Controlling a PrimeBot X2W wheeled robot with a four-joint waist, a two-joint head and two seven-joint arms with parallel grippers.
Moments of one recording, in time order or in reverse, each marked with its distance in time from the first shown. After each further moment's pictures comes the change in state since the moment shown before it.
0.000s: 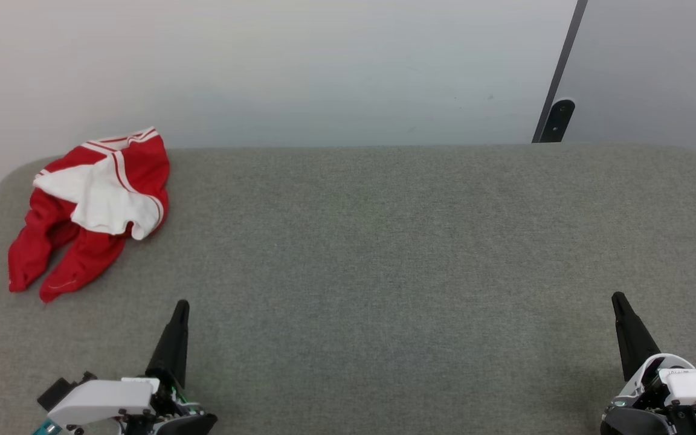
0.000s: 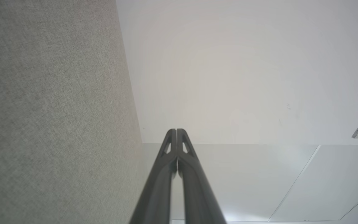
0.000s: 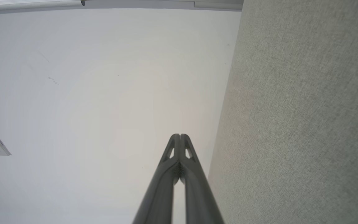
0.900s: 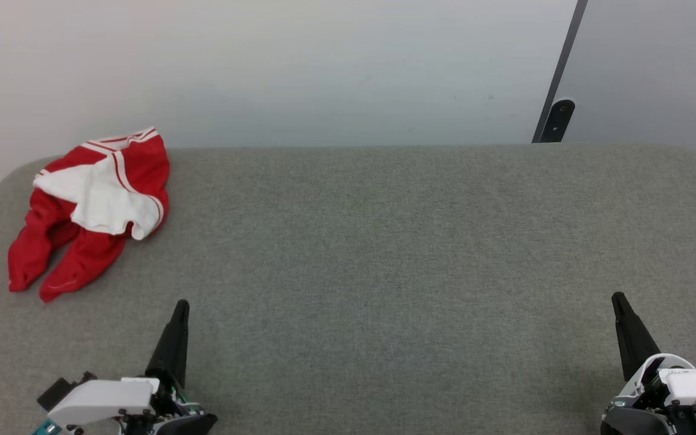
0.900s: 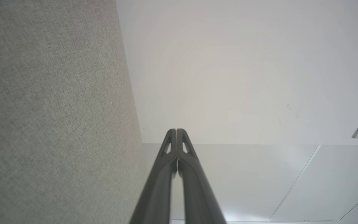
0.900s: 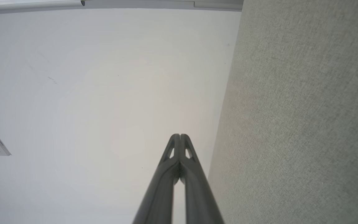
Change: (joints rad) left arm 0.000 0.000 0.000 0.000 0.000 0.000 0.000; right arm 0.000 0.000 0.000 0.000 0.000 0.000 0.000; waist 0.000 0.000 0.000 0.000
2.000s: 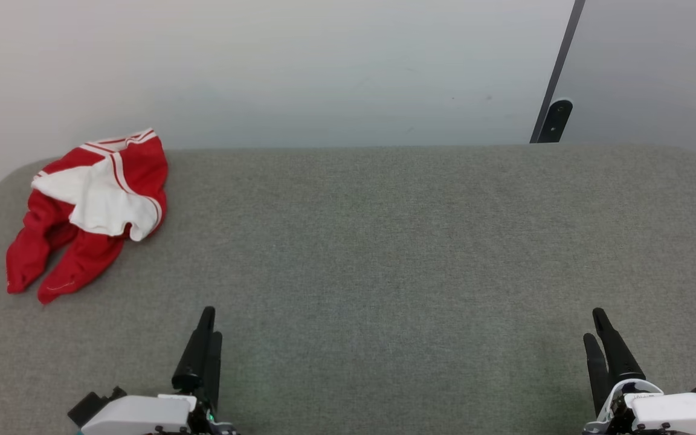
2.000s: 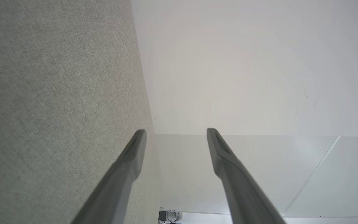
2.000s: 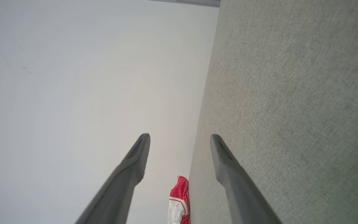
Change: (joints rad) left arm 0.059 -0.011 -0.108 -0.038 0.038 0.023 -0.091; right arm 0.059 0.008 0.090 0.006 -0.049 -0.001 -0.089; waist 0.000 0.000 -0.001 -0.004
